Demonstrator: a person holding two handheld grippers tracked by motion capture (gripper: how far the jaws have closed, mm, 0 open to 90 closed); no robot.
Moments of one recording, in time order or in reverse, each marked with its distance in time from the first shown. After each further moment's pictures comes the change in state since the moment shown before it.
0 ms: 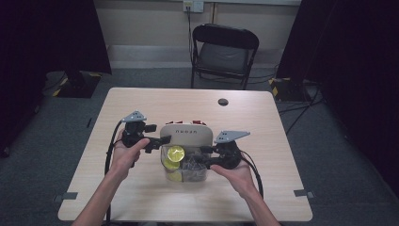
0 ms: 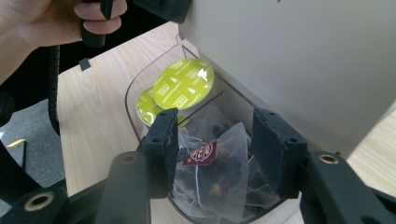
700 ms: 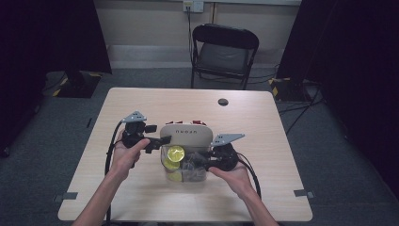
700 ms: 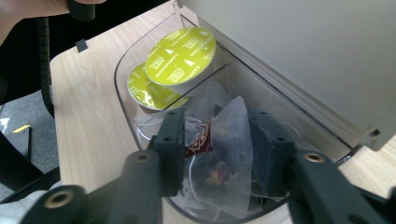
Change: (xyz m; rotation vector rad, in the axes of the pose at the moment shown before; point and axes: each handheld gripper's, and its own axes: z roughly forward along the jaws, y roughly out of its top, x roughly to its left) left arm -0.002 -0.001 0.000 -0.006 0.000 -0.007; right arm -0.004 -0.012 0.013 0.051 0.020 -0.007
